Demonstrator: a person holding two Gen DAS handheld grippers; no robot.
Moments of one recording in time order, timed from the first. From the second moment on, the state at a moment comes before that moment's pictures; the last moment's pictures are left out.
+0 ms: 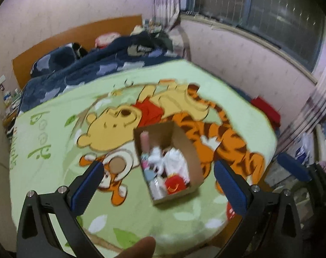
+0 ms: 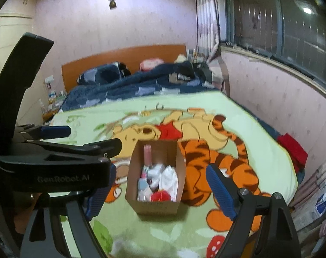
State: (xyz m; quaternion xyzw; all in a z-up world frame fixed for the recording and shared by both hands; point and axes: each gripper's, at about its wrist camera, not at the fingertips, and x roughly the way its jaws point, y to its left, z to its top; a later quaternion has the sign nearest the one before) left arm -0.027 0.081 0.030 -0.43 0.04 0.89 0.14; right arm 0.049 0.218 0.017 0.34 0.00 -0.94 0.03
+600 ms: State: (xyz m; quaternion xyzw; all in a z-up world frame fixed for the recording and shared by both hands) left arm -0.038 0.066 -0.007 -0.50 0.05 0.86 0.09; right arm 0.031 0.223 -0.003 0.39 0.00 -0.92 -0.01
